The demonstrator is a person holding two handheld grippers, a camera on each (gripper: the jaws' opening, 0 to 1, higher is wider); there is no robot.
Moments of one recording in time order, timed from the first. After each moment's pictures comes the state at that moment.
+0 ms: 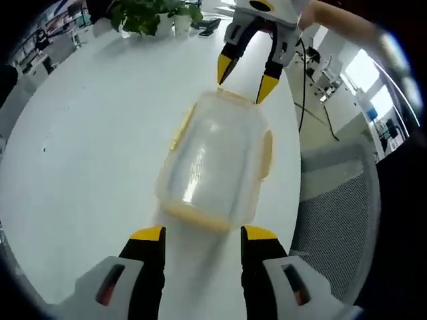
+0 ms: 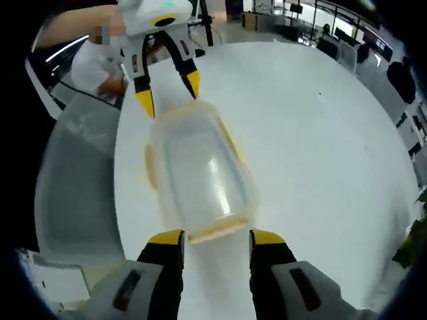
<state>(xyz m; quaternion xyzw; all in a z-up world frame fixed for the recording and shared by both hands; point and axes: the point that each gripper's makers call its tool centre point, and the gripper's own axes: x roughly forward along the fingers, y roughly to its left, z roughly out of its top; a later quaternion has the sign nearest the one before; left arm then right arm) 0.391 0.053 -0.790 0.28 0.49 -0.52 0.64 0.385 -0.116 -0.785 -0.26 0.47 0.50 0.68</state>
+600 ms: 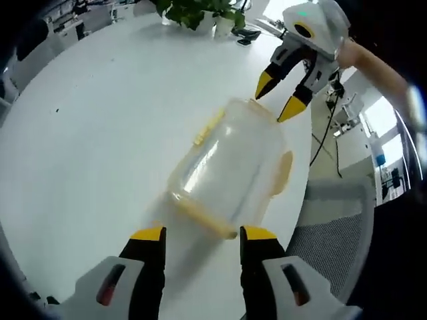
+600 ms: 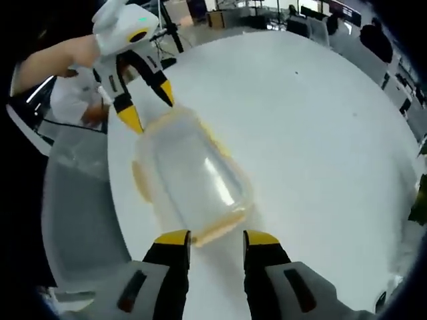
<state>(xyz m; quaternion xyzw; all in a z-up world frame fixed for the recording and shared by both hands) 0.394 0.056 -0.794 0.20 0.54 -0.46 0.68 0.387 -0.119 -0.789 -0.19 0.51 0.44 0.71</state>
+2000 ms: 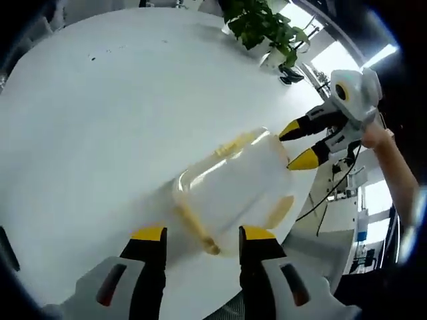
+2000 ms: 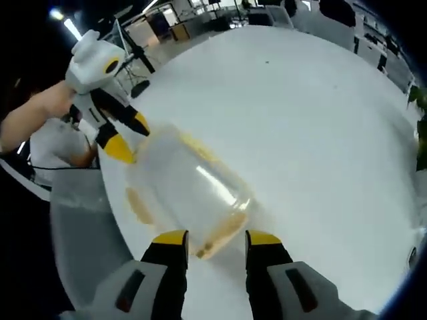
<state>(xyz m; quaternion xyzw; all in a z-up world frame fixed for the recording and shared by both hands) 0.393 0.047 -0.794 0.02 0.60 -0.35 0.72 0.390 -0.114 -0.792 -0.08 0.54 0.38 0.75</state>
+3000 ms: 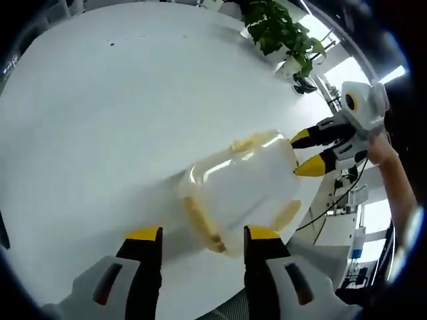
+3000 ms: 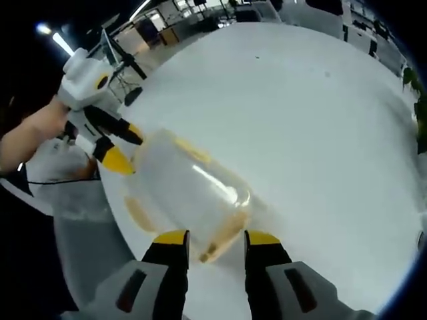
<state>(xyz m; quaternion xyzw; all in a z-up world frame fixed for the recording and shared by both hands) 0.391 0.055 -0.802 0.00 0.61 -0.32 0.73 0.389 -0.108 -0.794 -0.05 0.55 0.37 0.75</state>
